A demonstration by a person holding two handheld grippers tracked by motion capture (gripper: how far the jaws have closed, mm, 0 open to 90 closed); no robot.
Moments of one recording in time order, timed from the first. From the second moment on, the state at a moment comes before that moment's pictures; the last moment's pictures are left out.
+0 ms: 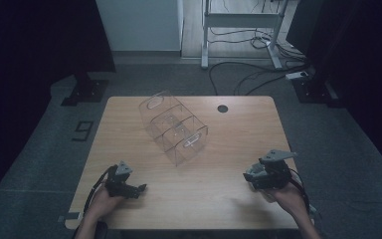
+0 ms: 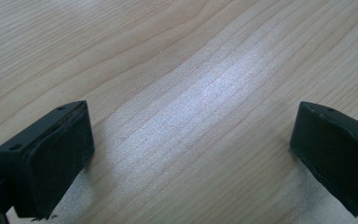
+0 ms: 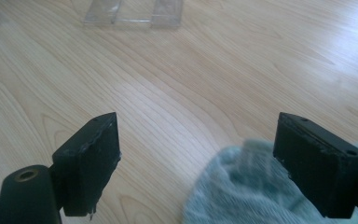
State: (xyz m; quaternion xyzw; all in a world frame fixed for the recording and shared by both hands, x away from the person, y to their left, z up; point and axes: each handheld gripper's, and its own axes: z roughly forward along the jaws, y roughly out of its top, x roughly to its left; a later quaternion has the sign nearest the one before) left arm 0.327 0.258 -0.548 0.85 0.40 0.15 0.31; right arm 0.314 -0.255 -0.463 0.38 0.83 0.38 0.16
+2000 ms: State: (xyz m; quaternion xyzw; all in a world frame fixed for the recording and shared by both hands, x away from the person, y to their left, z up) left arm 0.329 0.233 -0.514 0.86 0.36 0.14 0.33; right arm 0.348 -0.118 -0.455 0.28 0.86 0.41 0.11
